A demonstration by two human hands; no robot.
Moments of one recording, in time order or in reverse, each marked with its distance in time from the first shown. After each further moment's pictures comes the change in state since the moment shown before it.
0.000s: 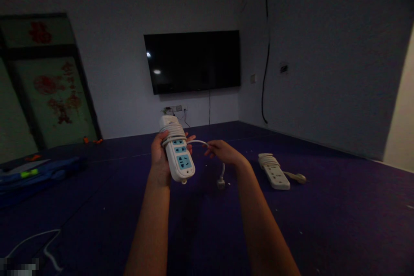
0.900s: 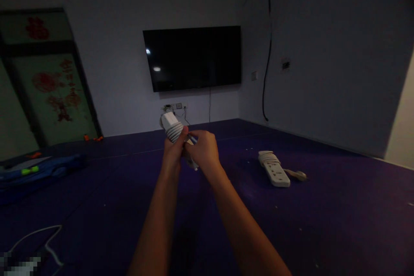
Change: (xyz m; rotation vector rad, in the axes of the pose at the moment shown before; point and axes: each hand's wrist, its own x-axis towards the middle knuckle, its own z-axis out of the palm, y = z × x) left_hand 0.021 -0.030 0.009 0.355 0.339 0.405; right_hand -0.027 -0.084 0.055 -0.235 0.400 -0.091
